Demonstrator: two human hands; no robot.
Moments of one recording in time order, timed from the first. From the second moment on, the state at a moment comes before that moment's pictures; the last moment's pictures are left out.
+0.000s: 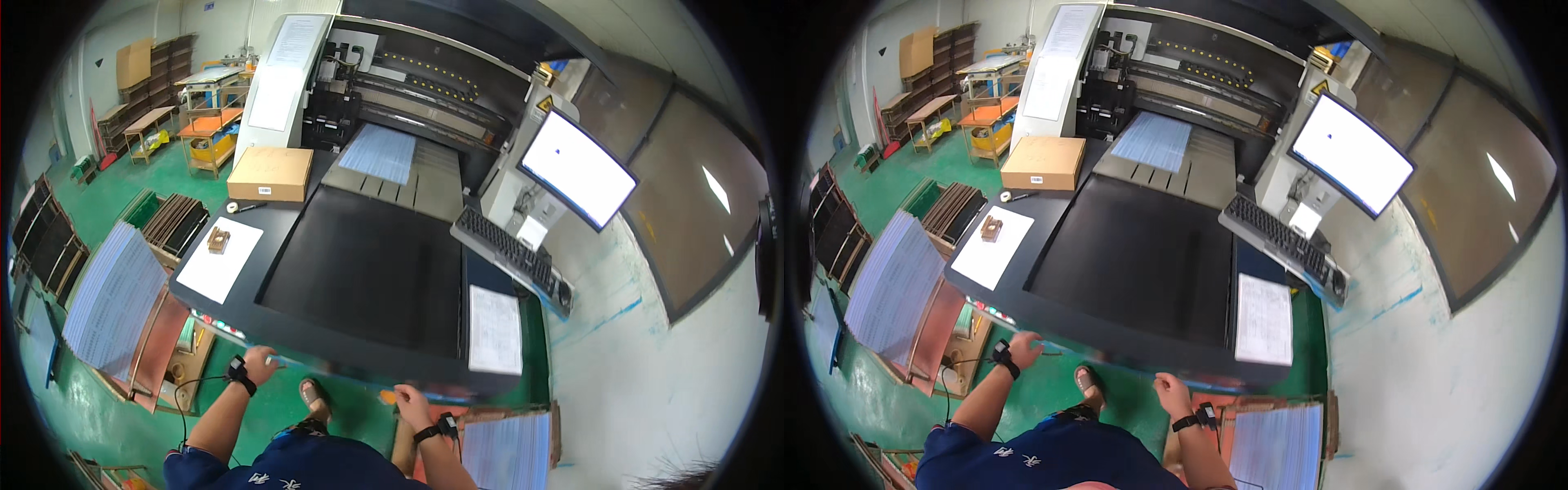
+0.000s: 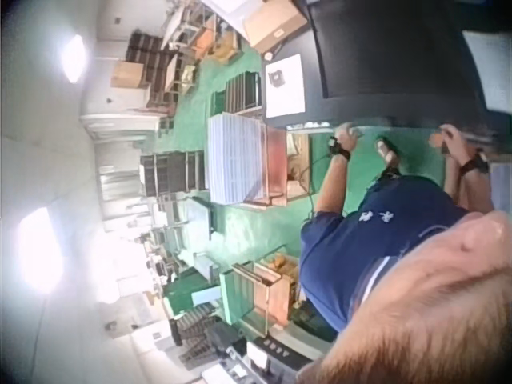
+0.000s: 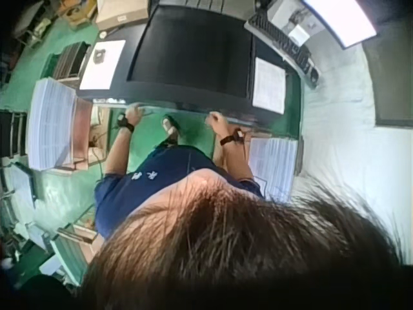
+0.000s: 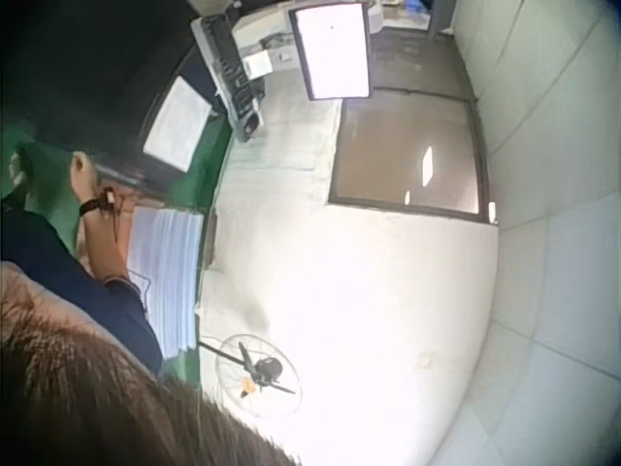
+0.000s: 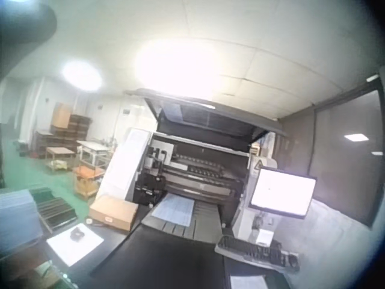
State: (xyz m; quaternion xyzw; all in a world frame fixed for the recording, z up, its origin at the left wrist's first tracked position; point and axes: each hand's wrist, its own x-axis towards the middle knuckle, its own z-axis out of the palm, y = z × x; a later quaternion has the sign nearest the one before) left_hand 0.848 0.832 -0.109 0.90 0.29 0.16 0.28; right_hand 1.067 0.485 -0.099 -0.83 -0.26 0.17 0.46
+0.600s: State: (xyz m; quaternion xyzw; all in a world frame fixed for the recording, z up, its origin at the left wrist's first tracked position) left_hand 0.923 0.944 -0.057 0.85 0.48 -0.09 0.20; right_hand 1.191 0.536 -0.140 -0.96 -0.16 -0.08 0.23
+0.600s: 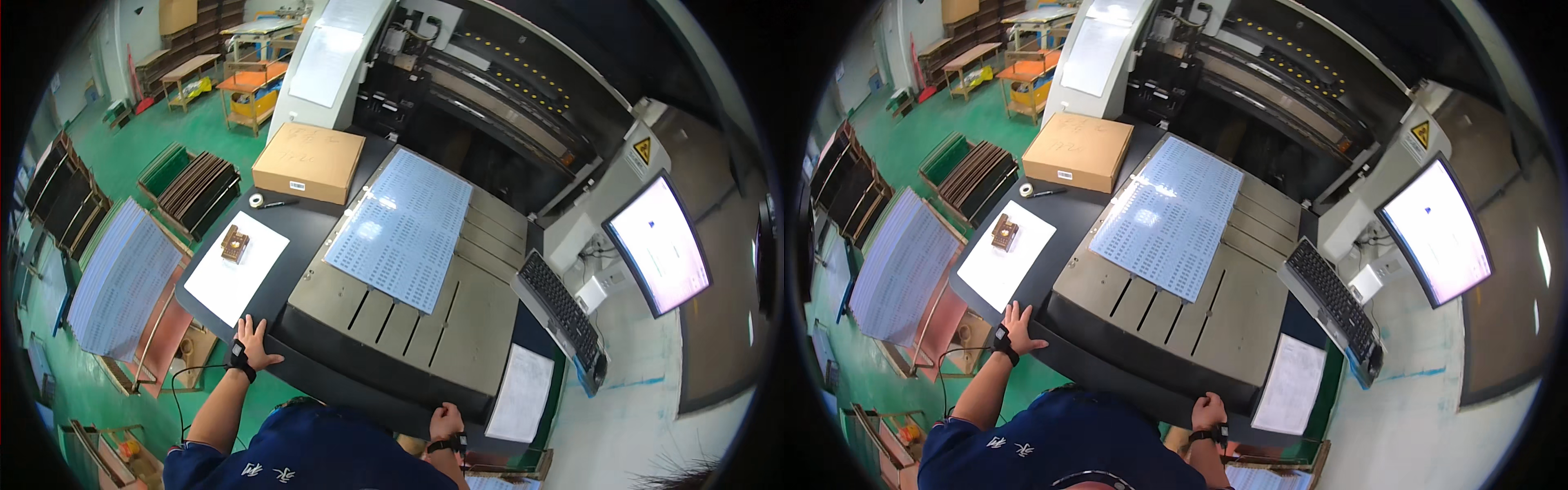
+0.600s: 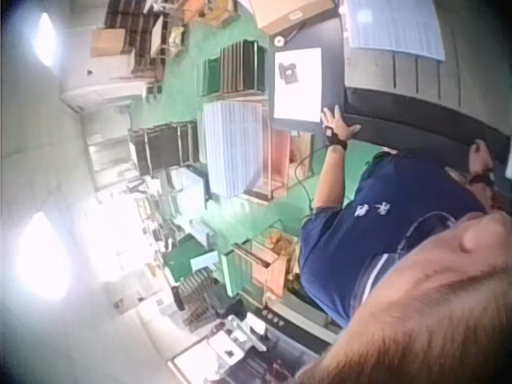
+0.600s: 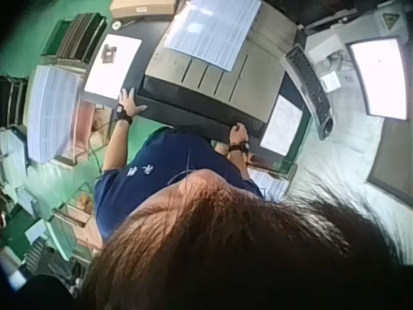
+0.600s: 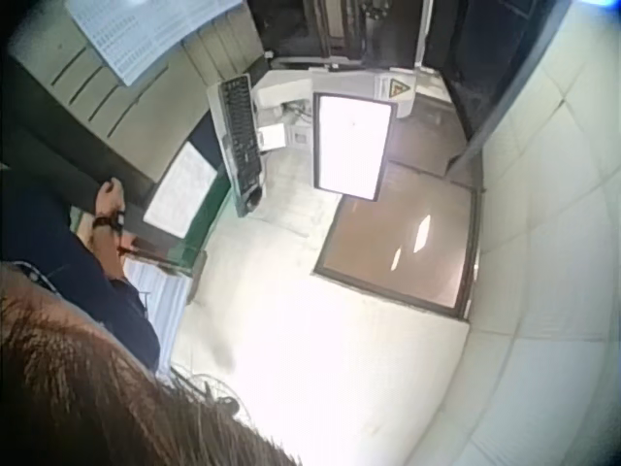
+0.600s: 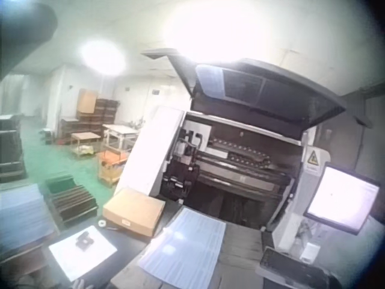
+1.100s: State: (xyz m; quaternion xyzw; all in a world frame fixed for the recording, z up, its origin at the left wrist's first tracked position) left_hand 0.945 0.942 -0.039 0.83 0.50 -0.16 0.19; right_hand 1.316 0.722 -0.074 -0.69 -0.04 0.29 0.66
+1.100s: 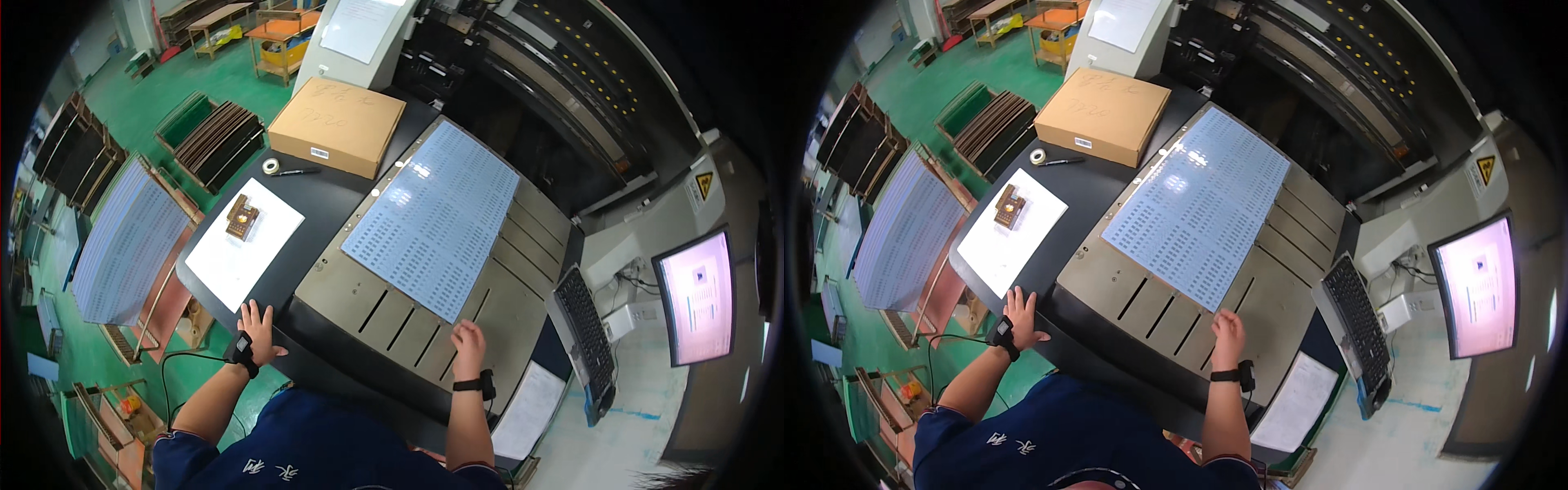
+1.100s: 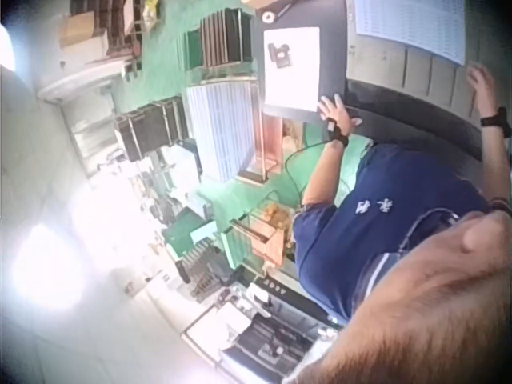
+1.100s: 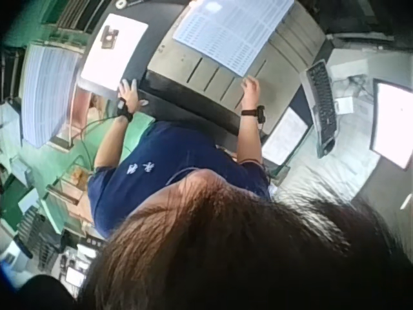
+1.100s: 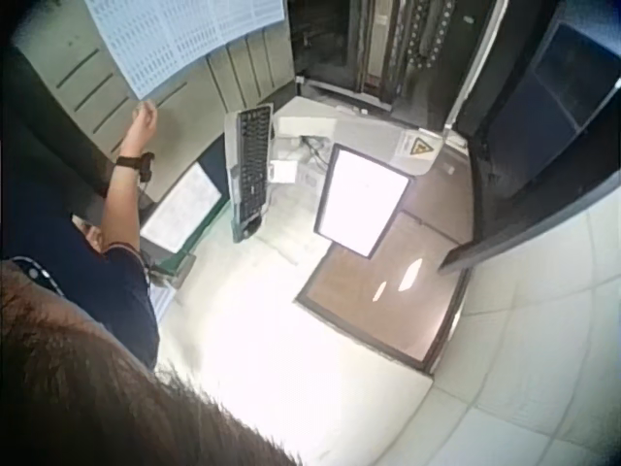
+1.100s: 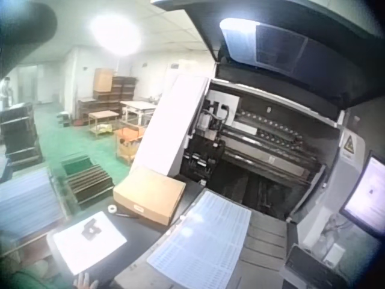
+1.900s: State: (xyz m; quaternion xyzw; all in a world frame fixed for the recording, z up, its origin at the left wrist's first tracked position) left_hand 0.985 0.945 -0.058 0.90 0.31 0.14 0.27; right_hand 1.287 0.740 0.002 -0.64 -0.04 0.32 0.69
